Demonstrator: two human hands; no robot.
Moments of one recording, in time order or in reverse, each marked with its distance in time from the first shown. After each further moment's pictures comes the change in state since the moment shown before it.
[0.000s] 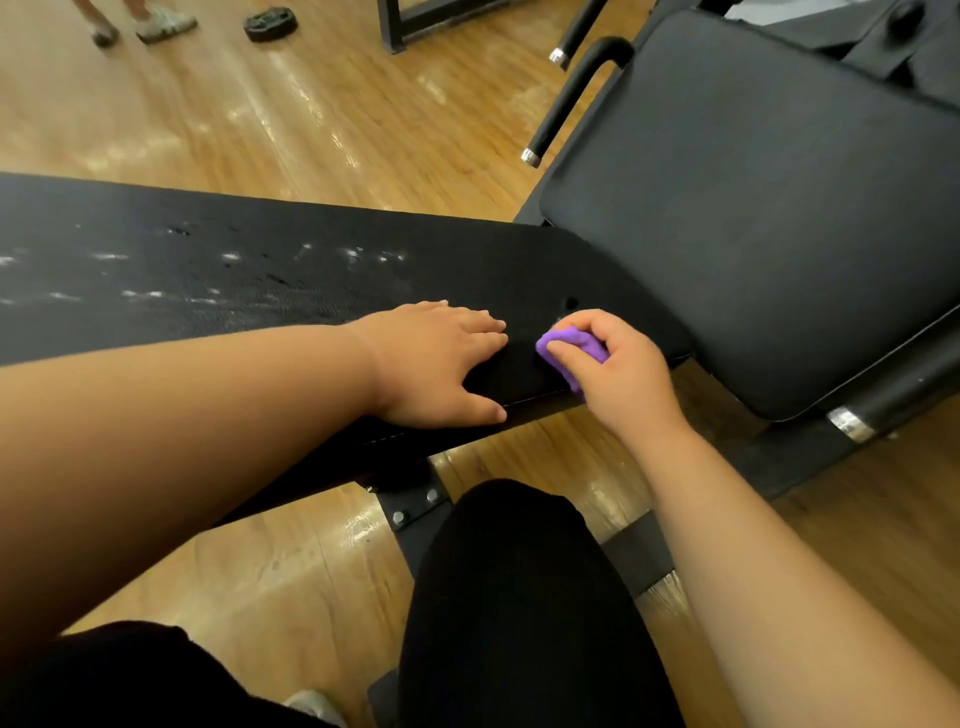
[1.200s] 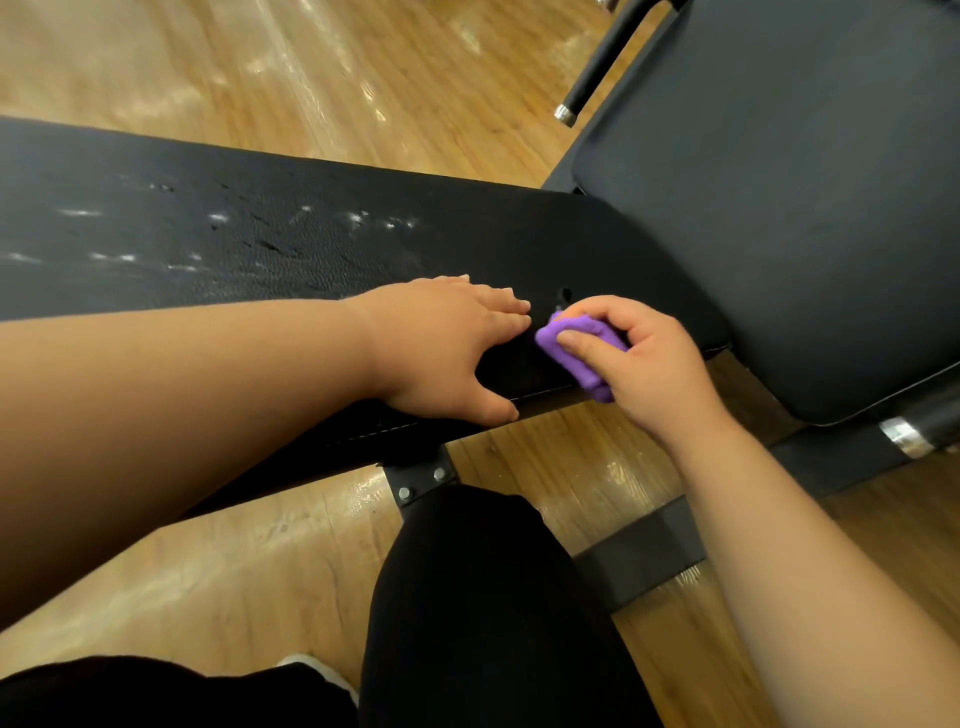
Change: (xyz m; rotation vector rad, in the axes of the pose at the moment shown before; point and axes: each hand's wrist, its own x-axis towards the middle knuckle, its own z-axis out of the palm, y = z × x) left_hand 0.012 -0.002 0.005 -0.018 0.042 0.003; right_hand 0.012 0.008 -0.007 0.138 -0.151 -0.017
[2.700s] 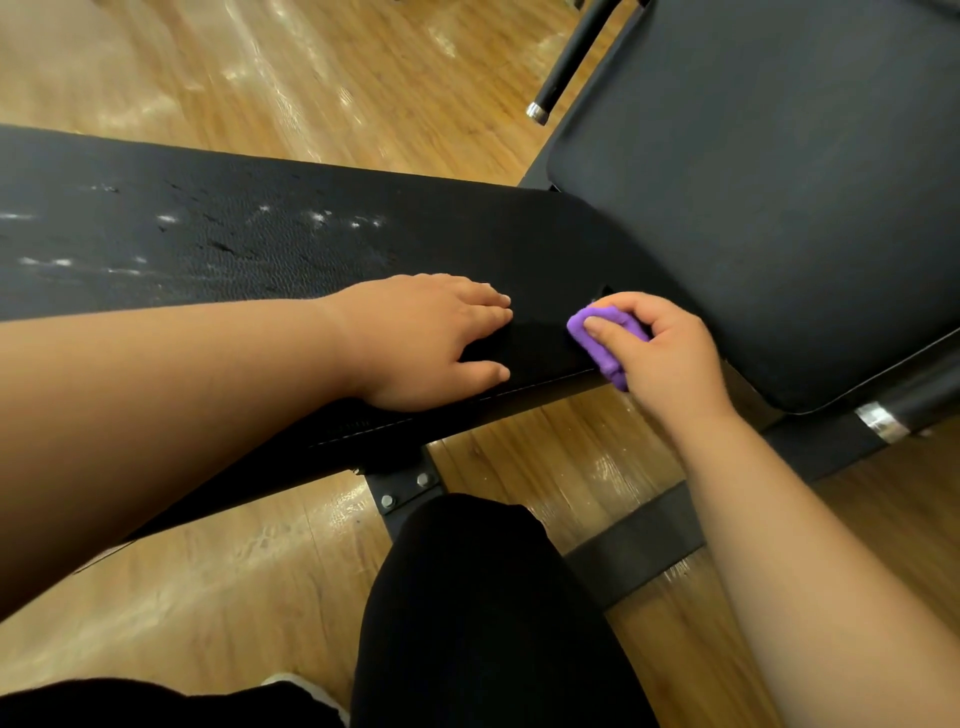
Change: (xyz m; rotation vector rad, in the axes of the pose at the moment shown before) left_hand 0.009 0.004 -0.002 -0.024 -0.003 -0.022; right_hand -0.003 0.021 -0.022 -0.057 0.208 0.109
